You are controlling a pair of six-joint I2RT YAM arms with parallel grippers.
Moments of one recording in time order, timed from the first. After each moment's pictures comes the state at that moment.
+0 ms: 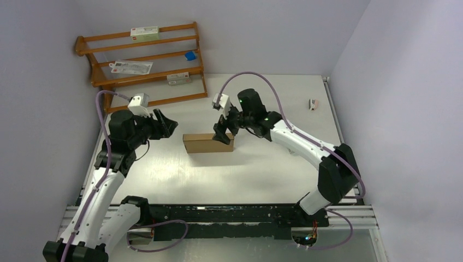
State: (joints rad) left arm -0.16 0.82 0.74 -0.28 0.29 -0.43; right arm 0.67 1.52 1.16 -0.20 -0.52 -0.29
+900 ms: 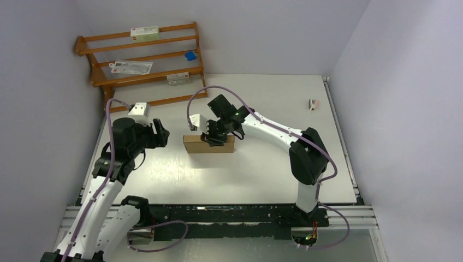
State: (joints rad) left arm -0.19 0.72 0.74 -0.46 0.07 -0.22; right arm 0.81 1.86 1.49 -0.61 -0.41 -0.71
